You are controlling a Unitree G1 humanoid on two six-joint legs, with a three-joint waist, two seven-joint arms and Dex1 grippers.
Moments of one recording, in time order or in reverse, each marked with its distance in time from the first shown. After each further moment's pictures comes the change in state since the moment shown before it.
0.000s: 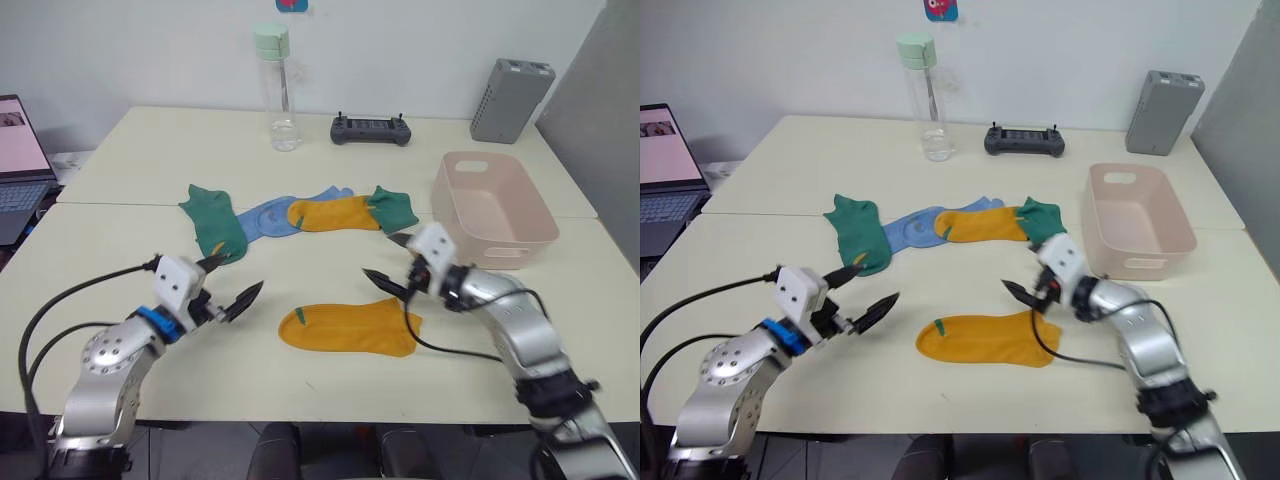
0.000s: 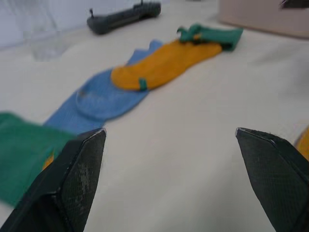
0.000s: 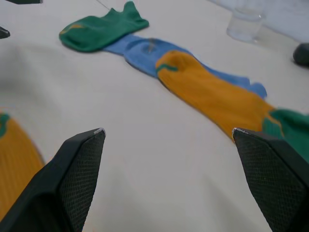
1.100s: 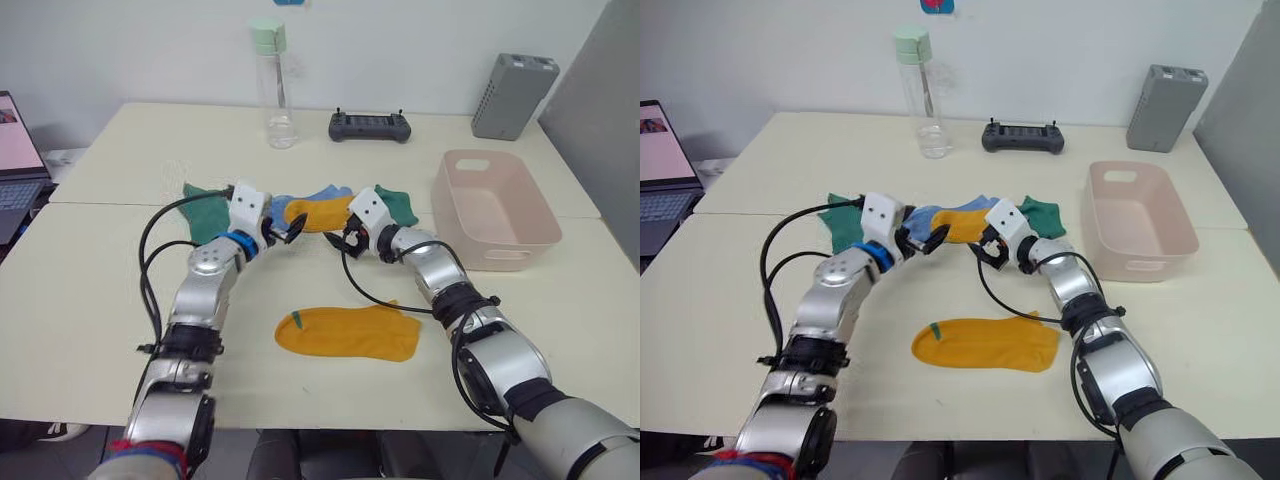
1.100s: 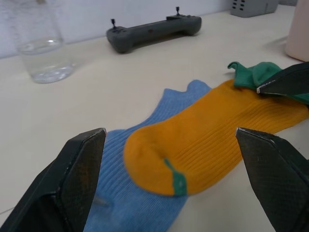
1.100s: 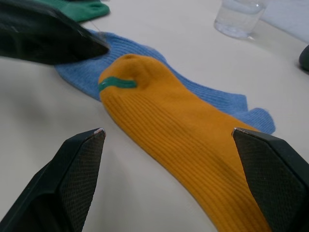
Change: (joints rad) left arm -0.620 -0.238 -0.182 0.682 0.219 -0.038 0.212; right arm -0.454 0.253 -0.046 0.934 -0.193 -0.447 -0.090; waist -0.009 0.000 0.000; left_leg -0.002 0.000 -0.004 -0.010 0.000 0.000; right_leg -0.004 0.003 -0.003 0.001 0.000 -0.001
